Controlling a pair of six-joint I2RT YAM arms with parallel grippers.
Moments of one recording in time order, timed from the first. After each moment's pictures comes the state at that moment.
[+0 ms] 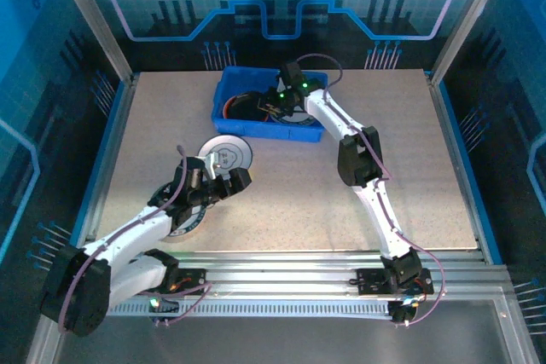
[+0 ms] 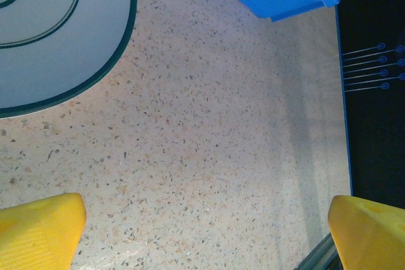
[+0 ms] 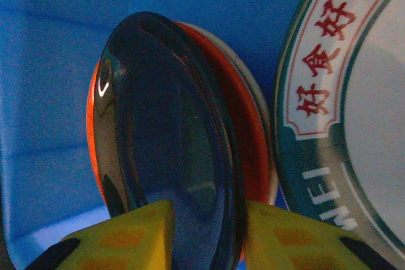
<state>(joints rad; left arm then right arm) -0.37 1.05 0.40 0.03 0.37 -0.85 0.46 2.60 2.46 -0.74 -0.36 0.72</state>
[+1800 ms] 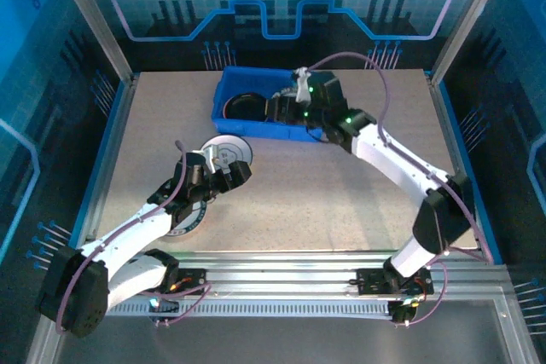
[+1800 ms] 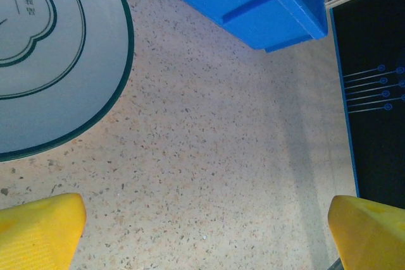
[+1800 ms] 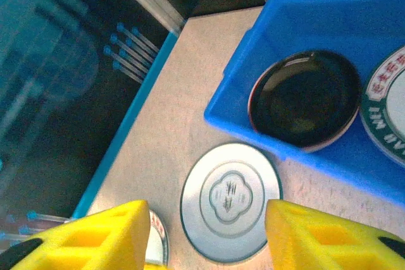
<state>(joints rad) -0.38 1.04 0.46 0.02 0.28 -0.84 0.60 1.58 1.38 -0.26 -0.23 0.55</state>
